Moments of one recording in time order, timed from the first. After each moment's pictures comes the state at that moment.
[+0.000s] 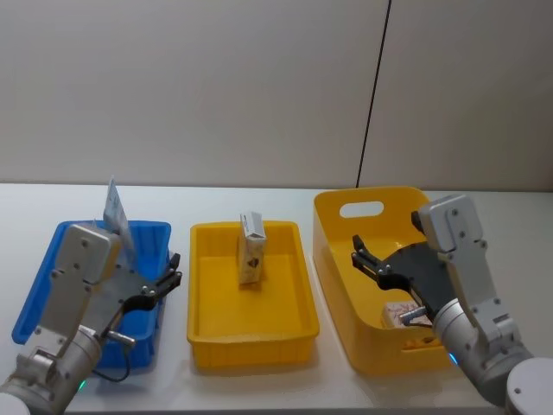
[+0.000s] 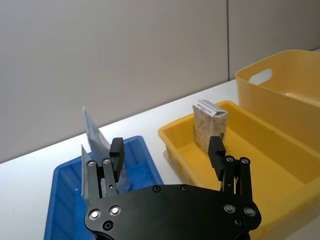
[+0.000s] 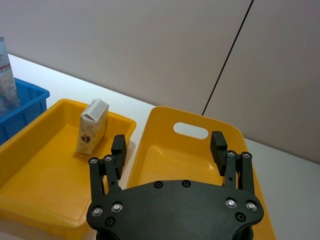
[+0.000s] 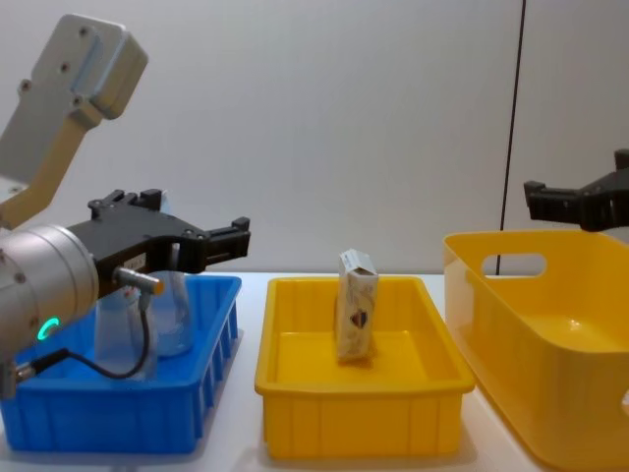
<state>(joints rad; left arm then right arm) -0.24 0.36 0.43 -1.61 -0.19 0.05 0.03 0.13 0.25 -0.23 -1.75 -0.01 0.25 0.07</state>
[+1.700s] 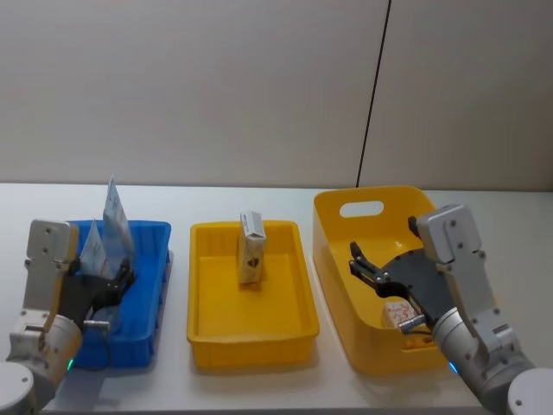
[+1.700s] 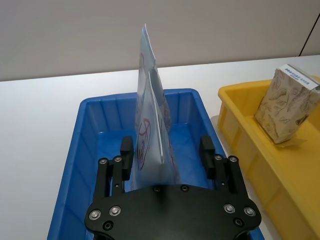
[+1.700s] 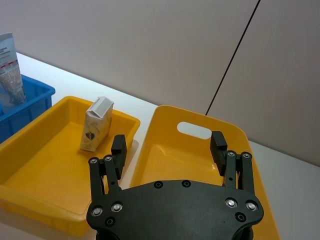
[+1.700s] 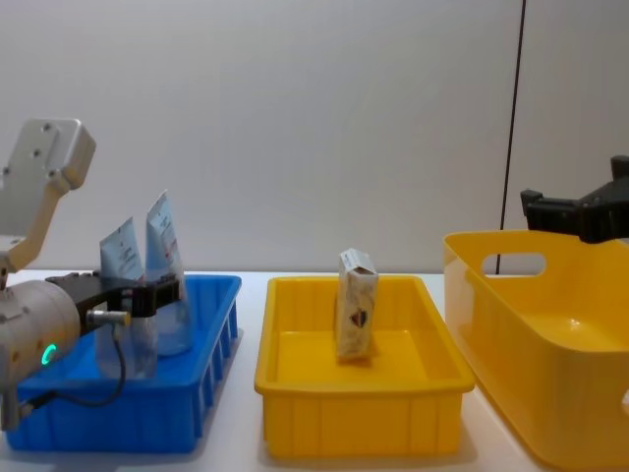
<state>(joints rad) -0.36 0.21 0.31 -1.29 -0.27 0.11 0.05 0.11 0.27 -0.23 -1.75 -0.02 0.21 0.08</state>
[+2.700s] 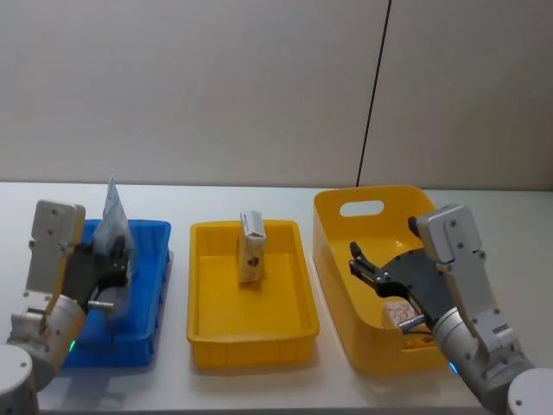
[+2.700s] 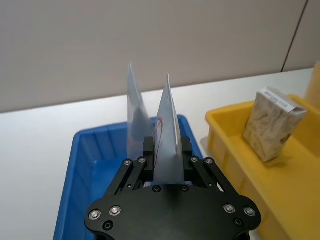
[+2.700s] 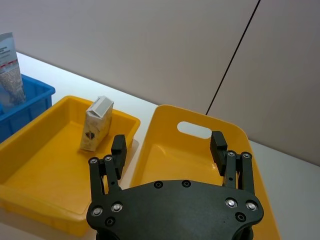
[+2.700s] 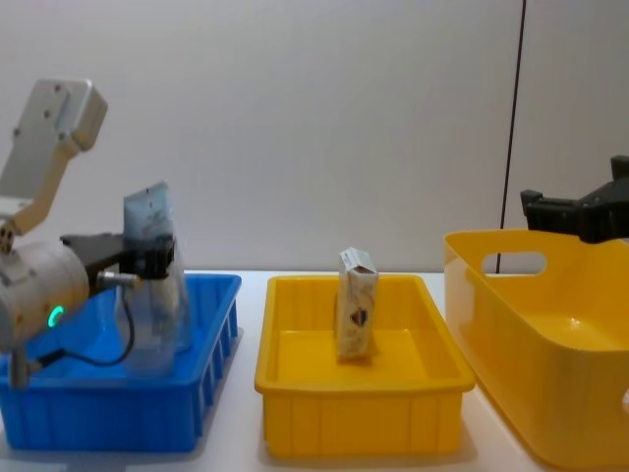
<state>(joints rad) -0.39 0.21 0.30 -1.30 -0.23 0.08 0.00 0.11 0.27 -0.23 -1.75 -0.02 0.21 0.08</state>
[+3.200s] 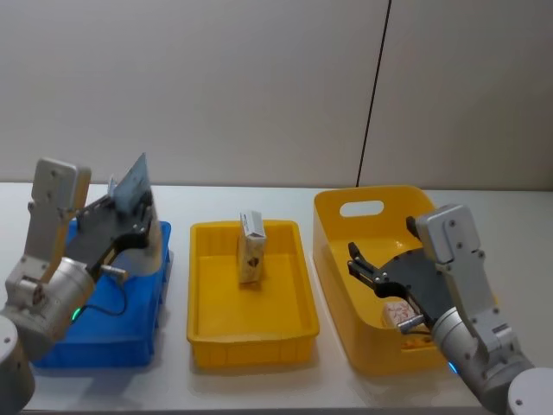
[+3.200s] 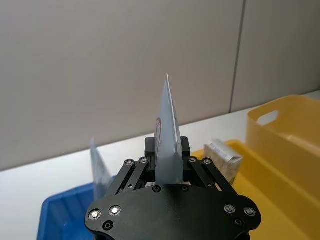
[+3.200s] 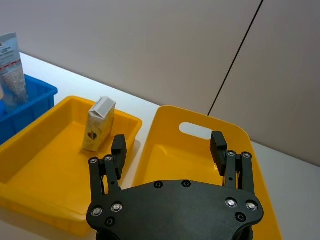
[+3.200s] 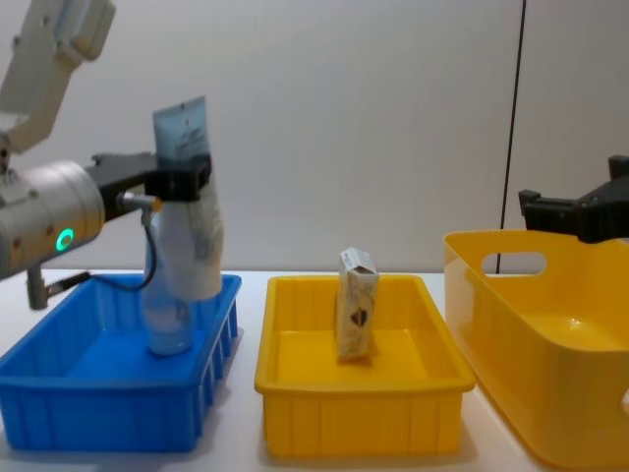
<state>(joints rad) -0.41 0.24 0.31 -1.41 -0.26 0.04 -0.15 0.11 0.27 -0.23 -1.75 -0.02 0.21 0.09</state>
